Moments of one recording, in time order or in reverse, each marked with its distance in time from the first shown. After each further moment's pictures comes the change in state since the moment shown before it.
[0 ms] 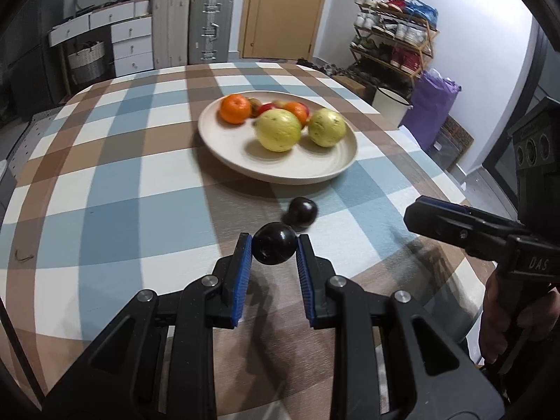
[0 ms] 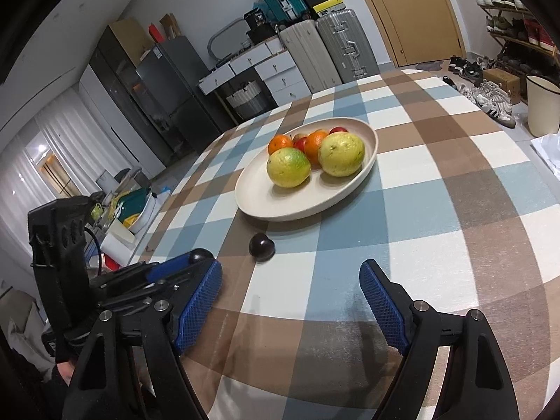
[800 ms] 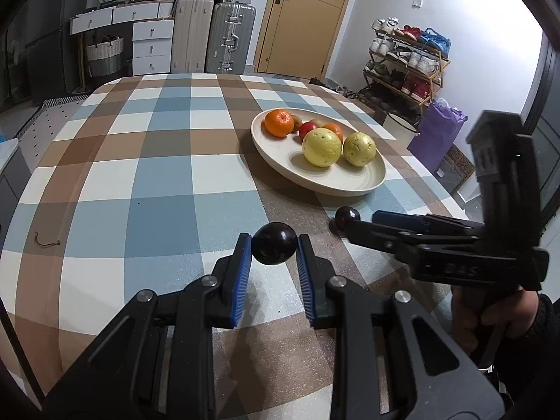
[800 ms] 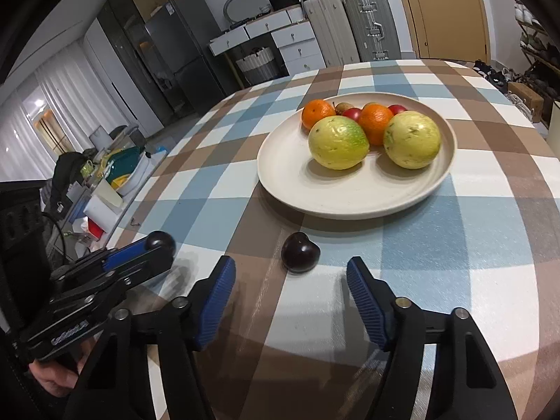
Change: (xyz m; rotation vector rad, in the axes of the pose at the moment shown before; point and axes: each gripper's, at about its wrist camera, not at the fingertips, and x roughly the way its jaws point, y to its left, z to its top) left arm -0.027 0.052 -0.013 -0.091 -0.075 -0.008; right arm 0.075 0.045 0.010 -0.121 0.134 -0.040
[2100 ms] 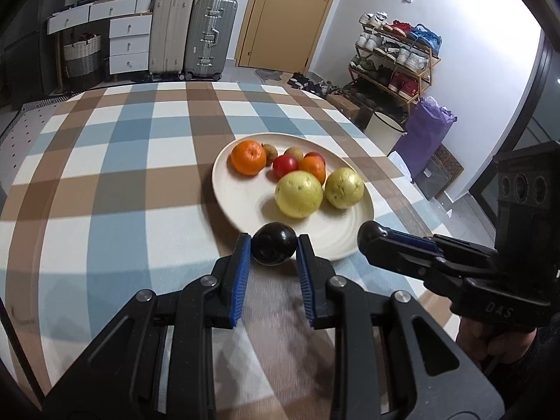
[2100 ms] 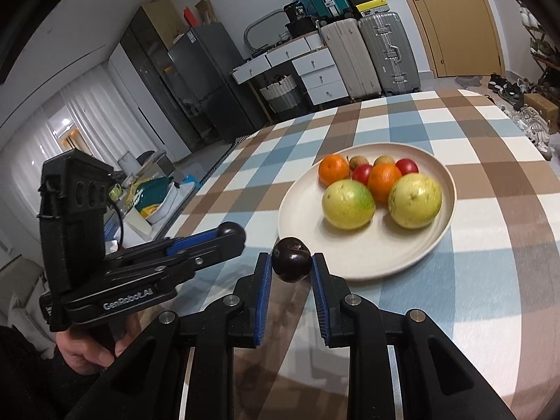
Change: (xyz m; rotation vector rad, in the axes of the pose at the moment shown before) left arm 0.059 -0.023 0.083 0.017 0.048 -0.072; right arm -0.035 -0.014 0.033 0.008 -0.124 0.137
